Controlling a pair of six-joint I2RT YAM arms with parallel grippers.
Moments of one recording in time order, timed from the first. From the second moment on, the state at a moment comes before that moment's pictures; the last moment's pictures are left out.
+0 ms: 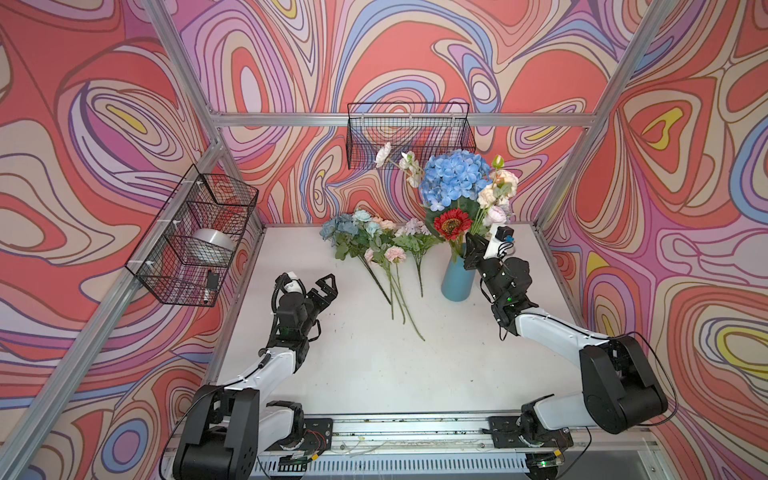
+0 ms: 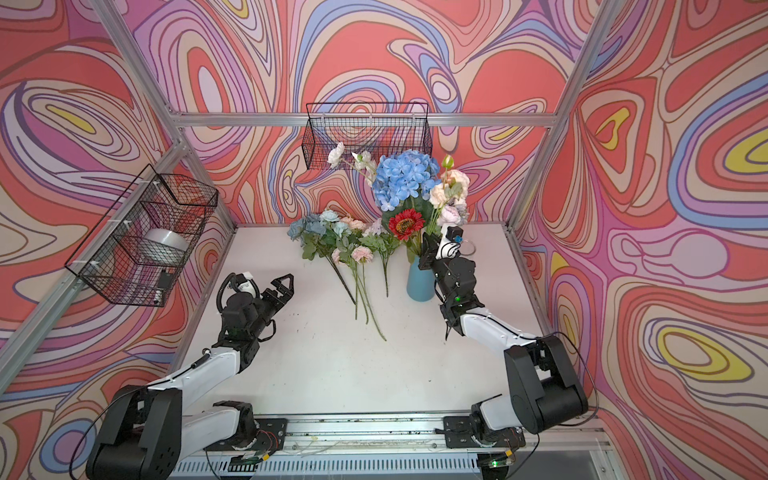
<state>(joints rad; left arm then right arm) -0.09 1.19 0.36 0.57 0.10 -0.88 0.28 1.42 0.72 0.79 0.01 0.26</state>
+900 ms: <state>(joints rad) -0.09 1.27 0.44 0.68 0.22 -0.97 0.70 1.35 1.01 -0.29 -0.02 0.31</state>
